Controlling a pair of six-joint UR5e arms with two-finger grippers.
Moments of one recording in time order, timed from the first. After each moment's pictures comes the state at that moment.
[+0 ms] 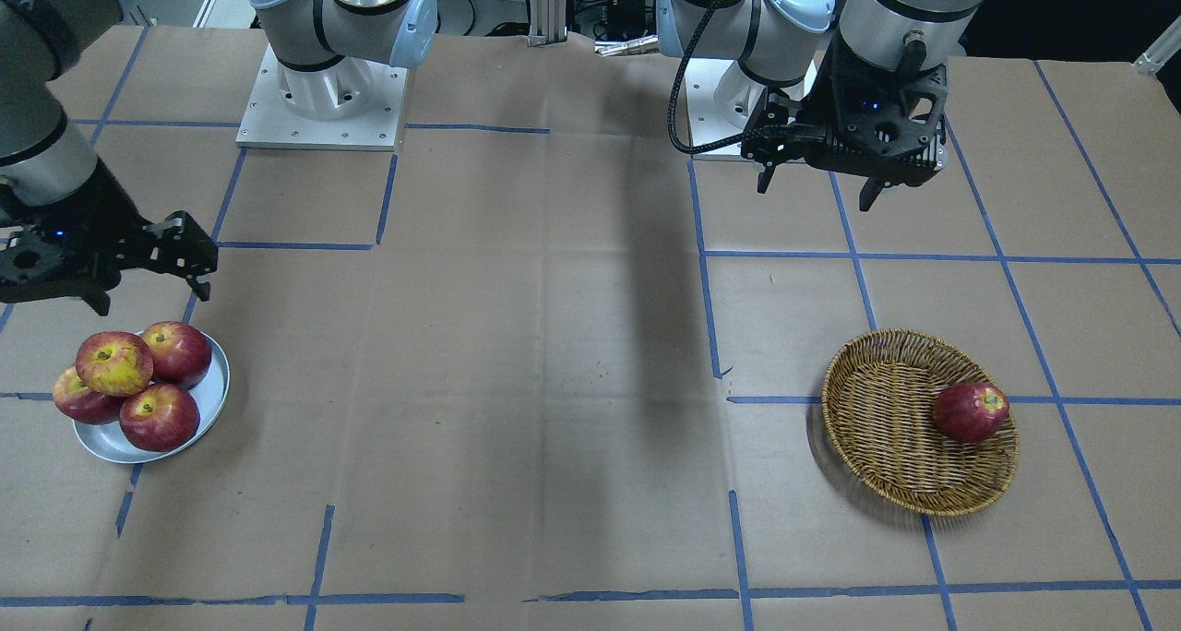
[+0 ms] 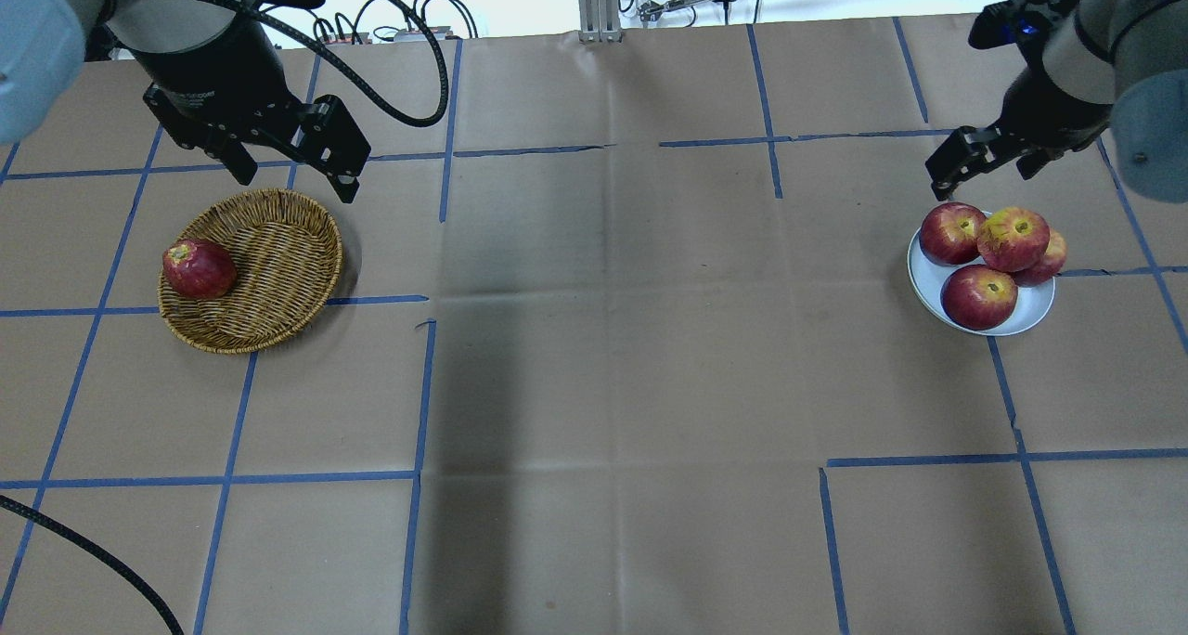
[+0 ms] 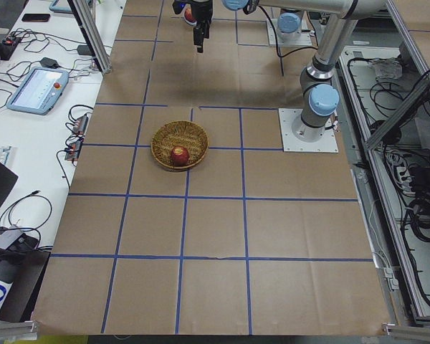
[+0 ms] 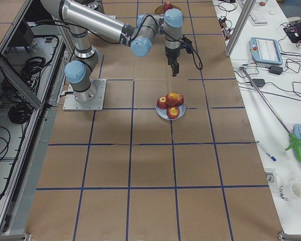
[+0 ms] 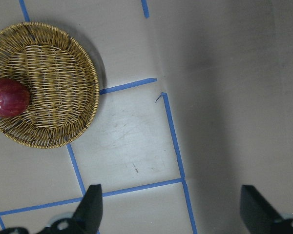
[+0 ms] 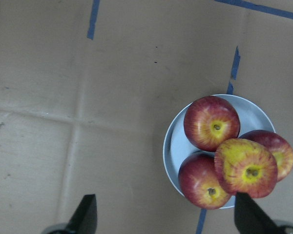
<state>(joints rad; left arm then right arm) -1.58 -1.59 -1.48 -1.67 1.61 0.22 1.37 -1.52 1.76 -1.89 -1.56 -0.38</state>
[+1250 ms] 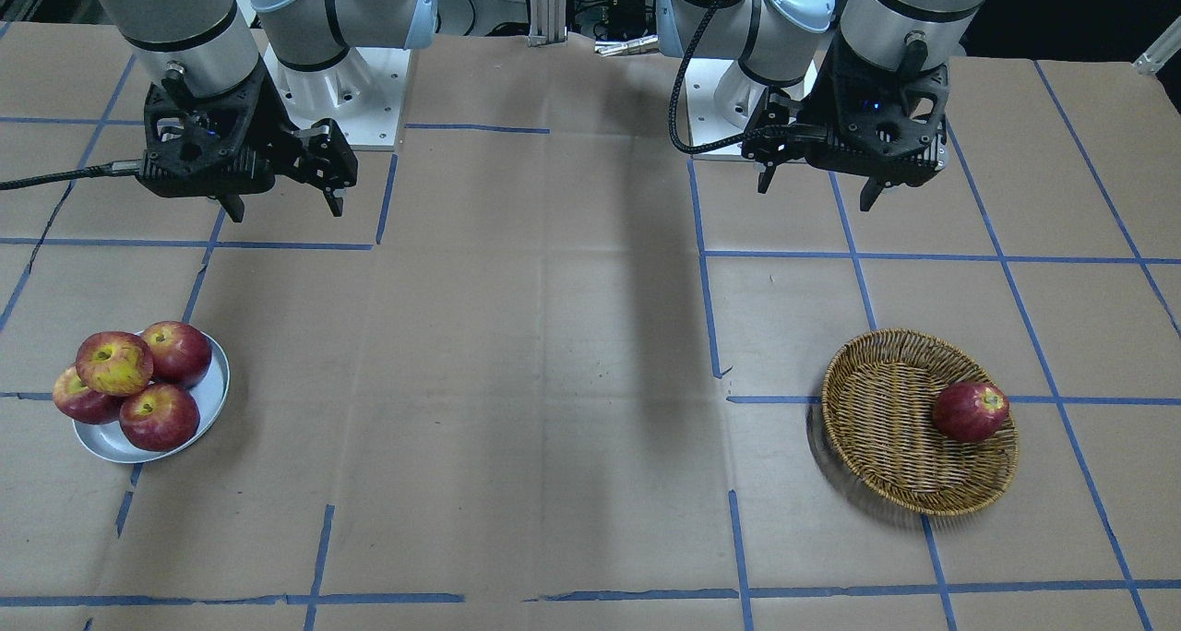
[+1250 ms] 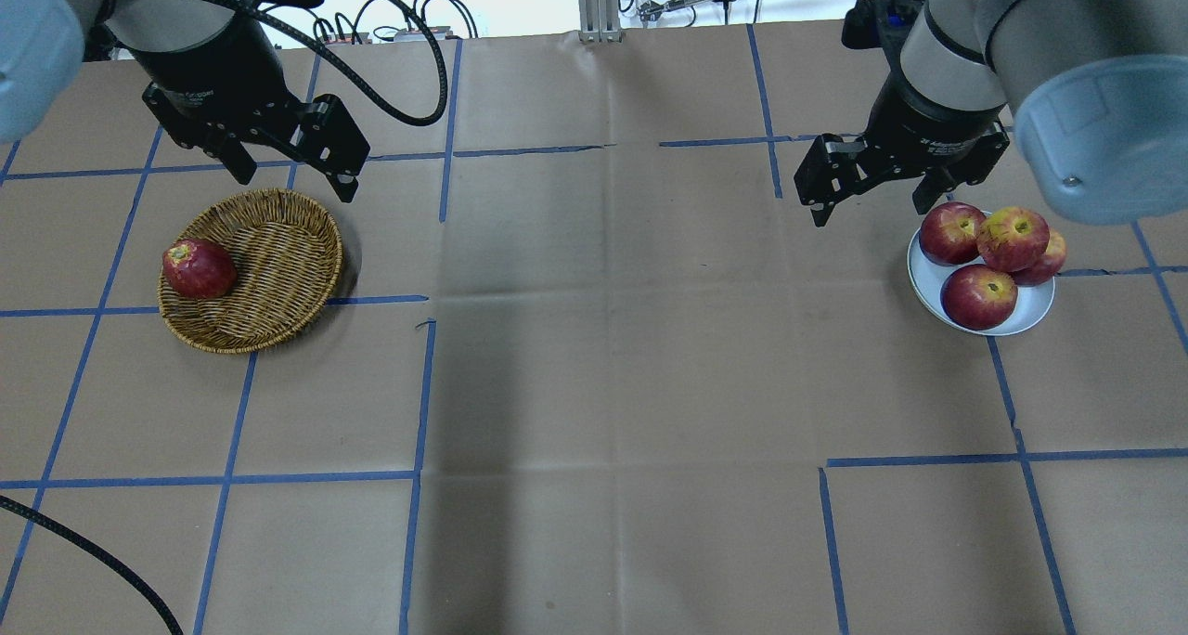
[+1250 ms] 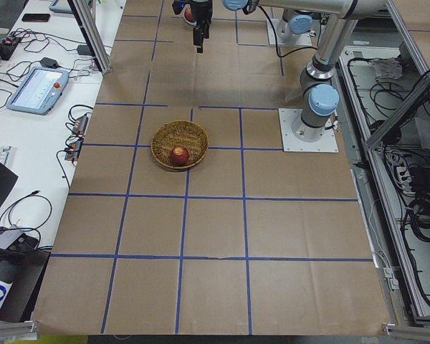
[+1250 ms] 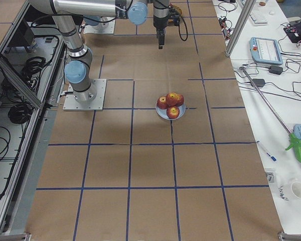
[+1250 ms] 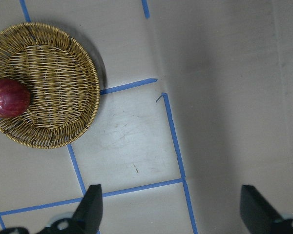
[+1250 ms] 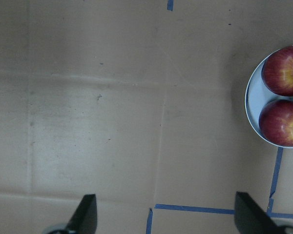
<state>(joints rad) -1.58 -1.60 -1.48 -1.67 1.61 0.22 1.57 -1.61 1.69 -1.67 -1.56 -0.09</state>
